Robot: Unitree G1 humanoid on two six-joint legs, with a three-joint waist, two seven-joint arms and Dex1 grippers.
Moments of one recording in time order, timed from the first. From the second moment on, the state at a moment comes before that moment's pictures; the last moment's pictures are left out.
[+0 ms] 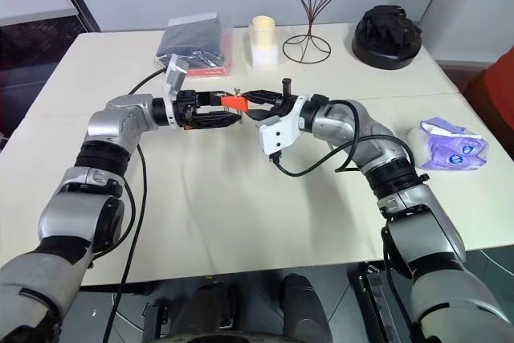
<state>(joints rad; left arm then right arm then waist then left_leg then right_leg) -1.04 0.41 -0.01 0.80 -0.36 0.36 -1.38 -0.90 -0.56 0.35 0.44 -0.51 -0.70 0.51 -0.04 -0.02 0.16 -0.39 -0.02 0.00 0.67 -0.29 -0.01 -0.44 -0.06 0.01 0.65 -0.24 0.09</state>
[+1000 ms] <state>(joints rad) -0.94 0.42 0.01 0.60 -0.34 0.30 -1.31 -0.64 -0.67 0.22 0.19 -0.34 -0.37 0.66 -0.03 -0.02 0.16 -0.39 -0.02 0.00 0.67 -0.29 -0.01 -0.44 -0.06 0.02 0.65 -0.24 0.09</state>
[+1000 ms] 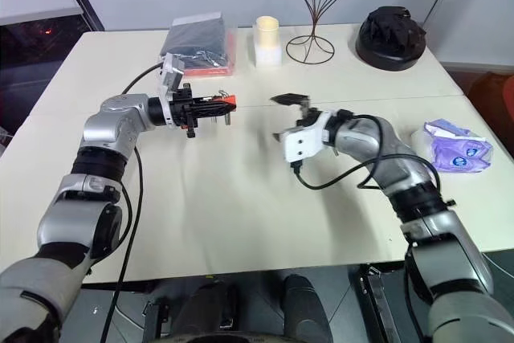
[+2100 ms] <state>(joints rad) -0.68 0.43 -0.08 0.13 -0.38 0.36 -1.14 -0.67 -0.46 -0.06 0.13 0.11 1.10 0.45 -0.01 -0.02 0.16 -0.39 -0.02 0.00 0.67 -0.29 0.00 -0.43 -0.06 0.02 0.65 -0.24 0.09</state>
